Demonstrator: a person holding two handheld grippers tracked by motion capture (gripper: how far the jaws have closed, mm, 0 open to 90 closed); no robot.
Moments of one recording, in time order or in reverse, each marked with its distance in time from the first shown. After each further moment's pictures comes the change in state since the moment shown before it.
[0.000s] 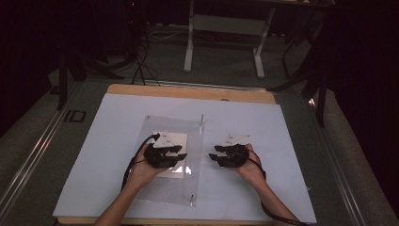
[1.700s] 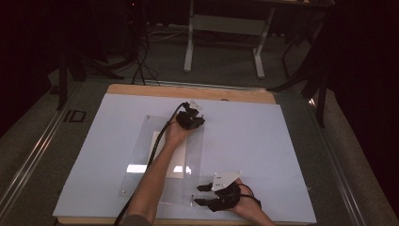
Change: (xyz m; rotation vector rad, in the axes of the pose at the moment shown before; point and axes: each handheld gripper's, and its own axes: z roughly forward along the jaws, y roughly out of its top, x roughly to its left) left arm 0.084 0.068 0.140 0.076 0.085 -0.080; right arm 0.103 -0.032 -0.012 -0.022 0.356 -0.171
